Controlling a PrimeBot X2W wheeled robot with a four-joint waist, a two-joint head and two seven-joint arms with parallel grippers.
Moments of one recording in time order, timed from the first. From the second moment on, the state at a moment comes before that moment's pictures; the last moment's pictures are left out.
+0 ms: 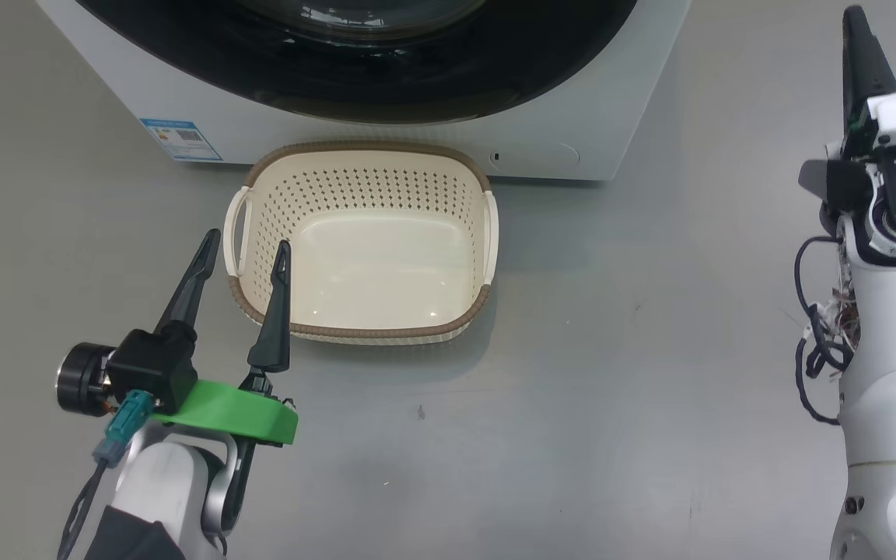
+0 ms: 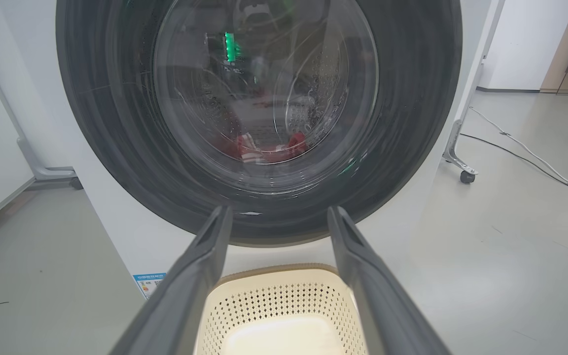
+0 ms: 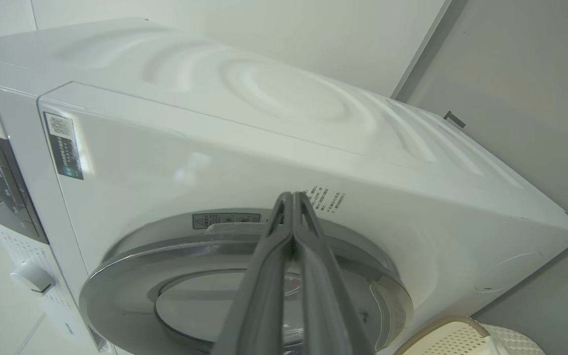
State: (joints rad) left arm -0.26 0.06 -0.23 0.16 -0.27 -0.01 -0.25; right arm -0.70 -0.05 -0.13 0.43 1.31 0.11 0.09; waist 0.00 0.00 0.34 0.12
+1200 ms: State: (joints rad) left arm -0.38 0.03 -0.28 0.15 -0.27 -0.05 -0.25; right arm -1.17 -0.19 -0.02 0.66 1.30 -0.03 0.41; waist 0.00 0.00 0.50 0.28
